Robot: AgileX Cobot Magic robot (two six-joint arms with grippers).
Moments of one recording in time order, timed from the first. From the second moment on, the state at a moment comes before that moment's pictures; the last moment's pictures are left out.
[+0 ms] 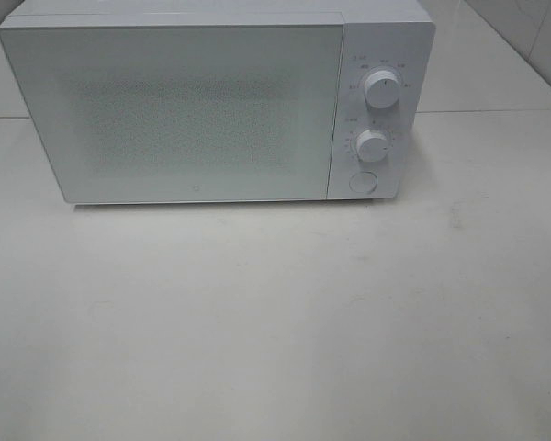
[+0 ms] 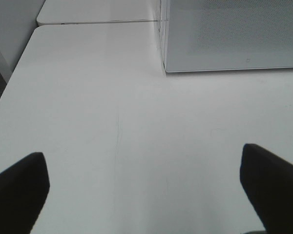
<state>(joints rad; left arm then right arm) 0.02 0.00 -0.52 -0.06 1.07 0.07 0.41 0.63 -0.70 0.14 0.96 -0.10</state>
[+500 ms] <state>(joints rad) 0.02 0.00 -0.52 -0.06 1.07 0.07 0.22 0.20 -0.65 -0.01 1.02 -0.01</state>
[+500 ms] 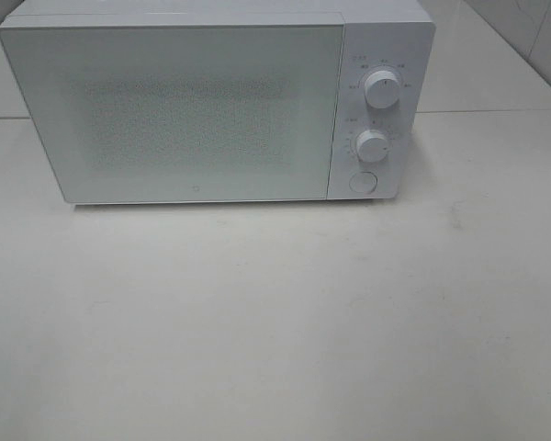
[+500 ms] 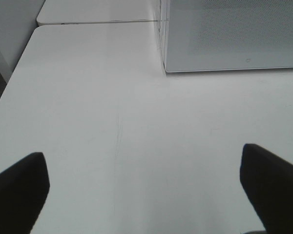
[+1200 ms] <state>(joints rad) 0.02 0.00 -0.52 -0.06 1.07 0.07 0.17 0.00 -0.50 -0.02 1.01 0.00</state>
